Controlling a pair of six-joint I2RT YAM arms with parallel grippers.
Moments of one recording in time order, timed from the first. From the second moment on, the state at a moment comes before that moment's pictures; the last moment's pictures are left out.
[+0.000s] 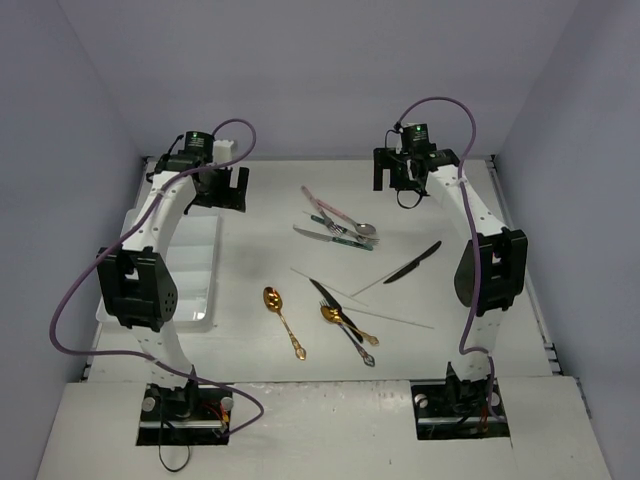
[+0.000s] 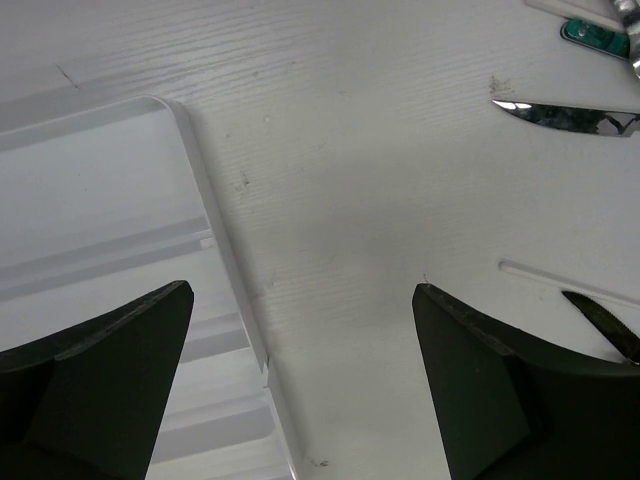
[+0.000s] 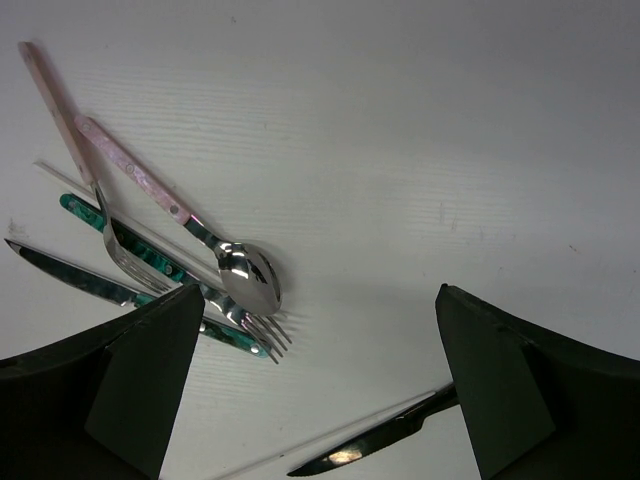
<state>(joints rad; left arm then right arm) -0.11 1.83 1.75 -0.91 0.13 0.02 0.23 1.96 1.79 -0.66 0.04 0.17</state>
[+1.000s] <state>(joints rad) -0.26 1.59 1.30 -0.90 0.45 0.45 0.23 1.86 1.64 -0.66 -0.08 0.18</state>
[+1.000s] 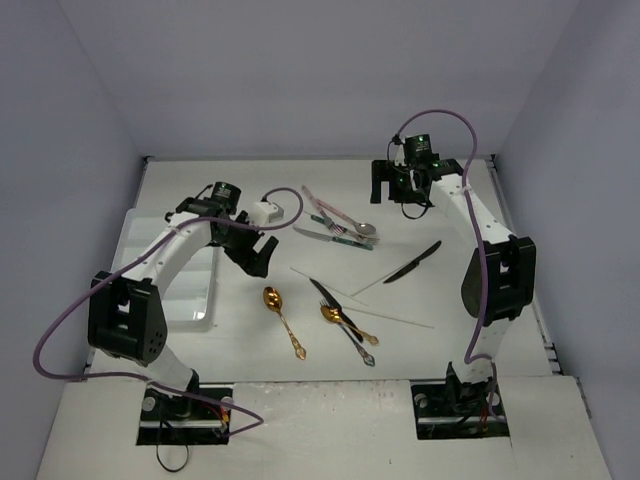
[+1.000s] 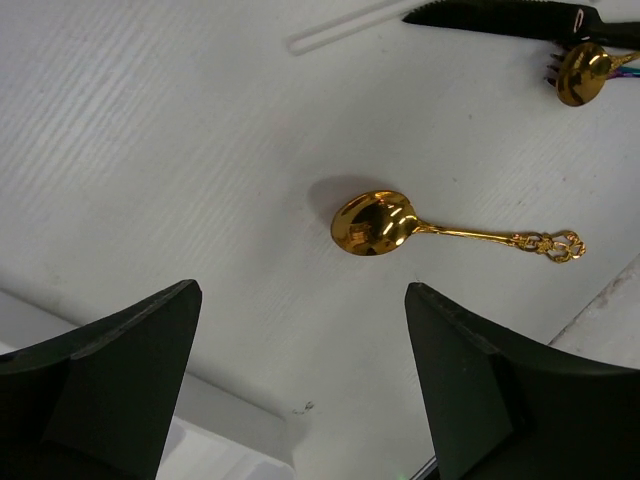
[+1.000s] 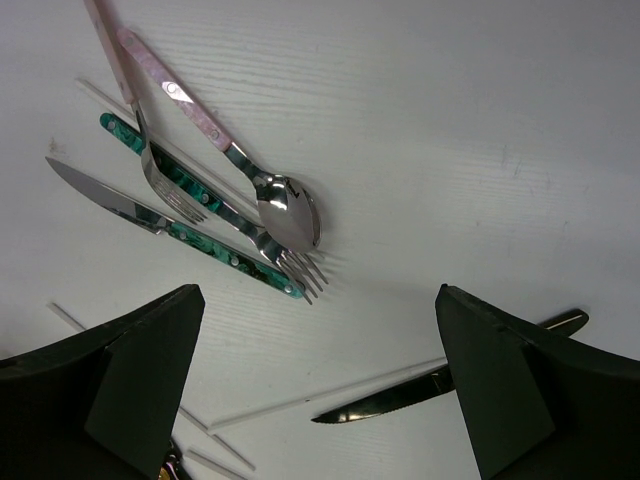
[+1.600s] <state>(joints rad) -0.29 1.70 1.22 -0.82 0.47 0.44 0.23 1.83 1.60 -0.66 -0.09 0.18</state>
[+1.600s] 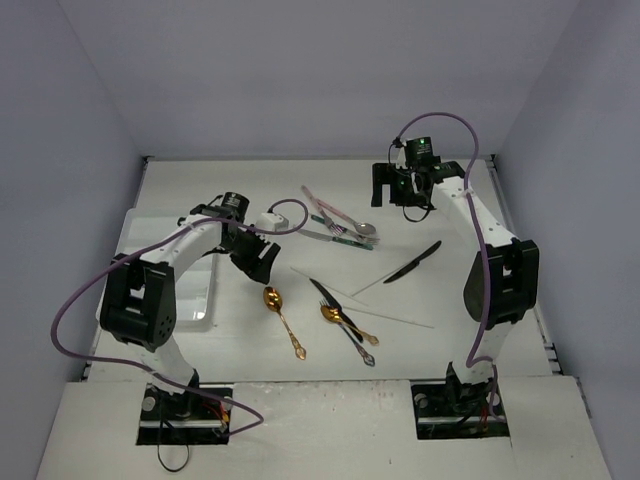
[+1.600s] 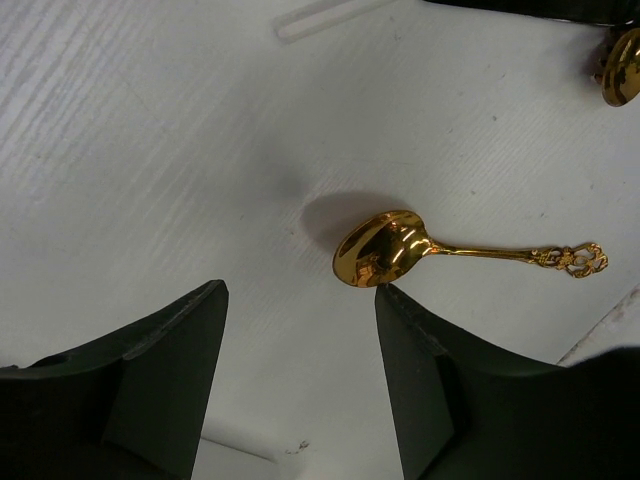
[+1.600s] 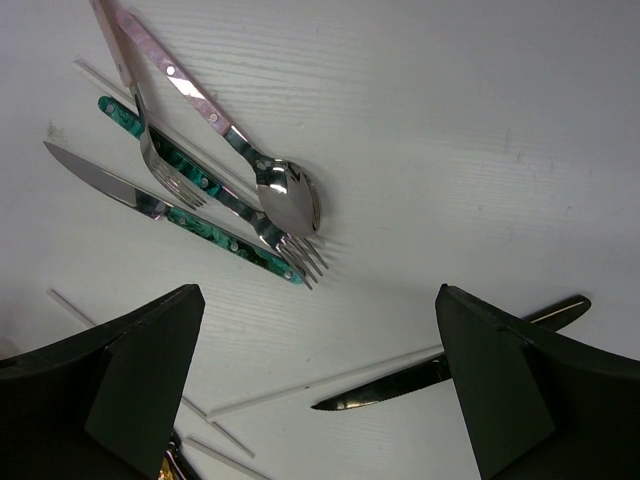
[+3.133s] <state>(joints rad) -0.07 1.59 1.30 -0.81 0.60 0.18 0.23 1.84 1.59 -0.66 -0.10 0.17</state>
